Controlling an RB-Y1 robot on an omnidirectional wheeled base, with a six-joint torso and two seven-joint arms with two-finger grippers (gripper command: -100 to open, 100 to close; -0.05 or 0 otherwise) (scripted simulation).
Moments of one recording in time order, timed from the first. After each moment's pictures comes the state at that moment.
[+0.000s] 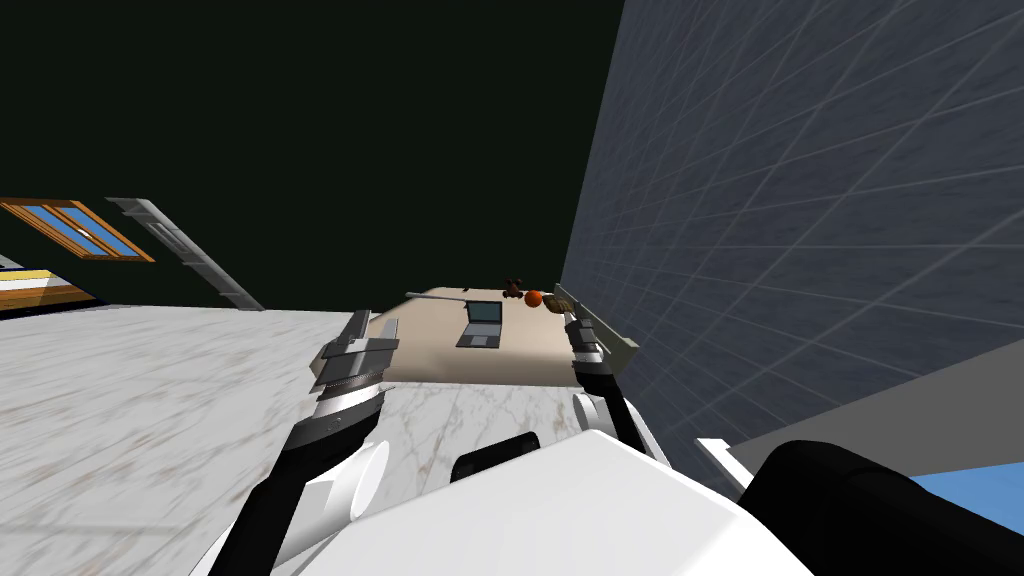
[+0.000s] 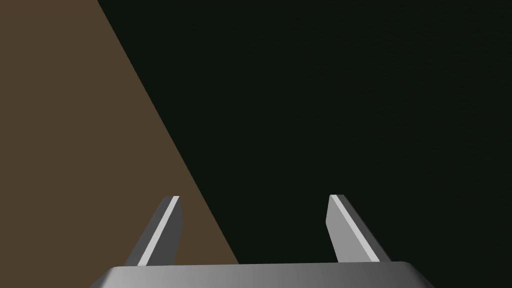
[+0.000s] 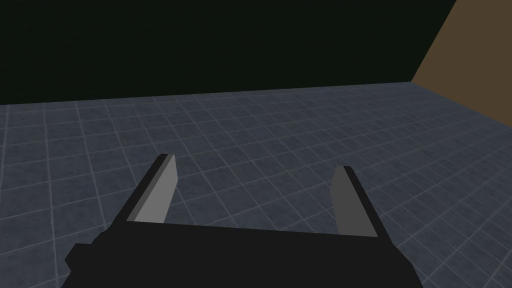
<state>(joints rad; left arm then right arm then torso) 0.46 0.04 0.02 -2.33 0.01 -0.38 0.03 0.53 0.05 -0.04 -2.33 0.09 -0.35 0.04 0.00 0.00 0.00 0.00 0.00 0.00</state>
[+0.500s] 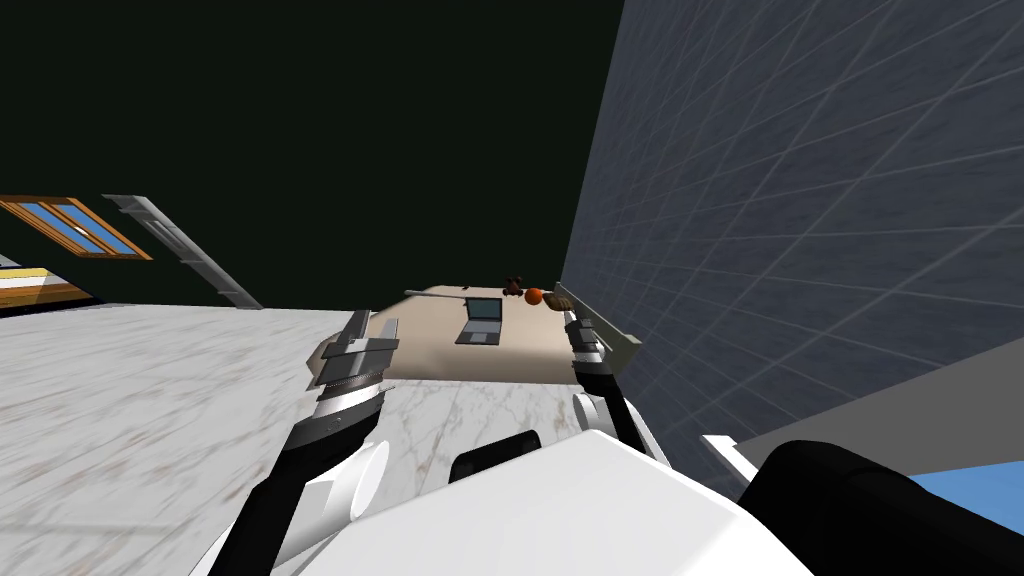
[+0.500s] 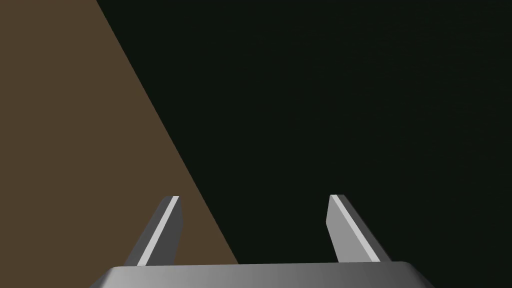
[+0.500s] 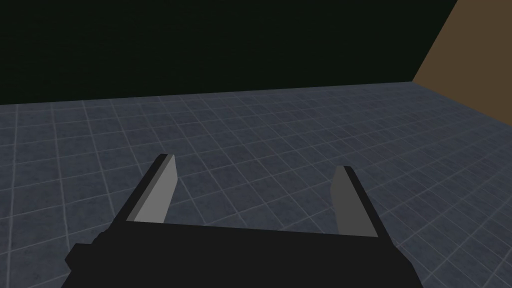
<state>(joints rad) 0.46 0.04 0.02 -2.33 0.01 -0.38 0.03 0.53 0.05 -0.04 -2.33 0.09 -0.35 0.04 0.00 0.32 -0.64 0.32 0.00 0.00</state>
